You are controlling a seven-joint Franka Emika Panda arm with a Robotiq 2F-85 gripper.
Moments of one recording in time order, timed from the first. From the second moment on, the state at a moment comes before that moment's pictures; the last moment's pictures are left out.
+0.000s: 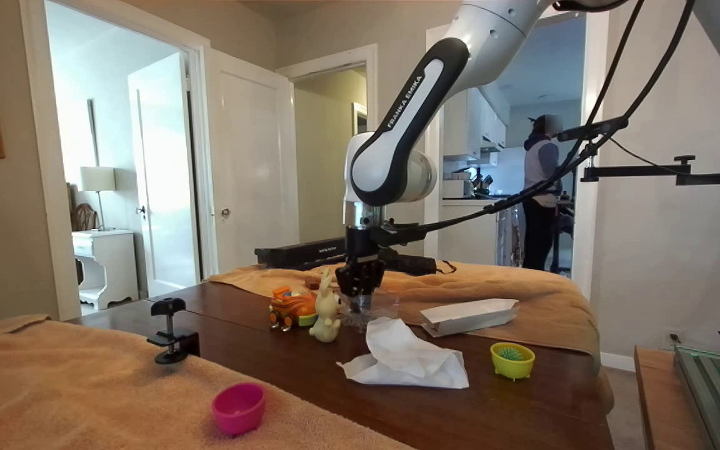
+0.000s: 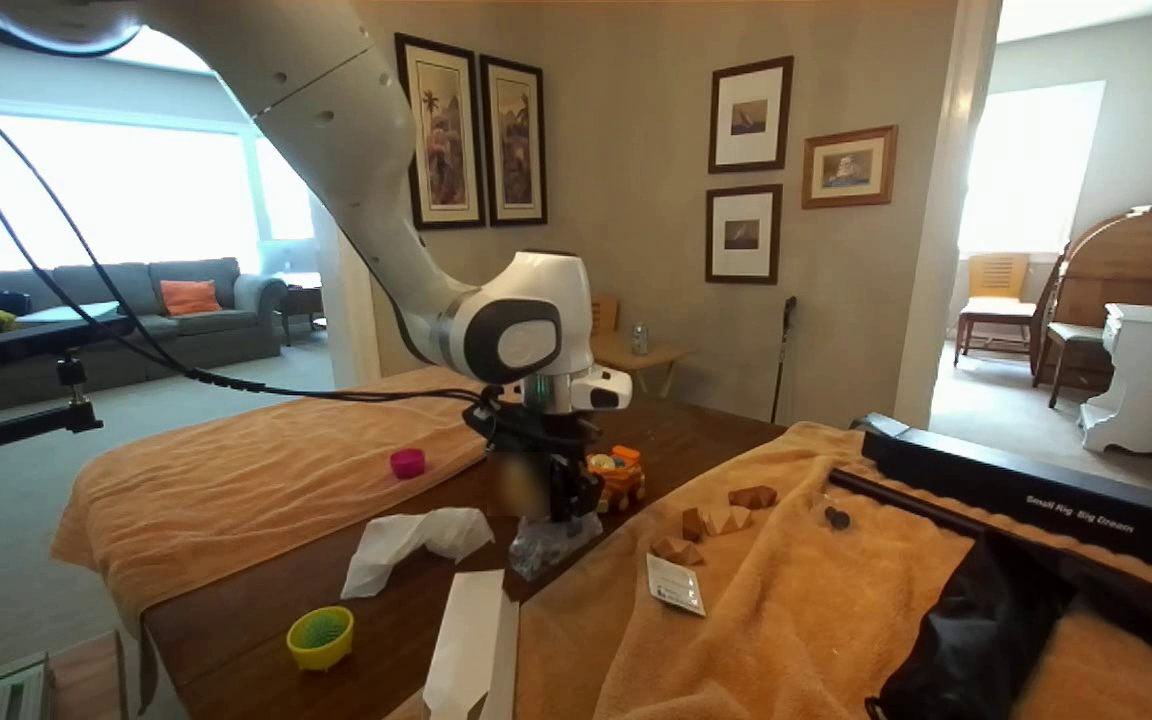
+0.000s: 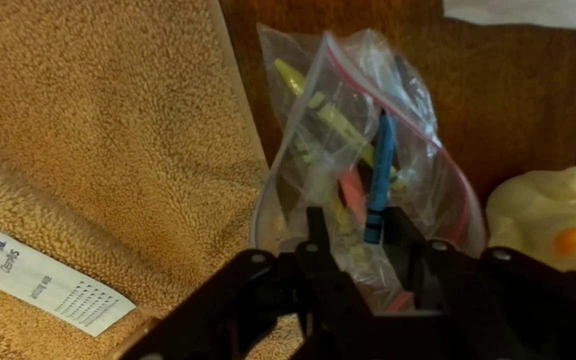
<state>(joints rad) 0.03 0.43 -0.02 -2.12 0.00 2.63 0.10</state>
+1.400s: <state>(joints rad) 0.05 0.46 -0.01 -2.10 0.00 2.63 0.10</state>
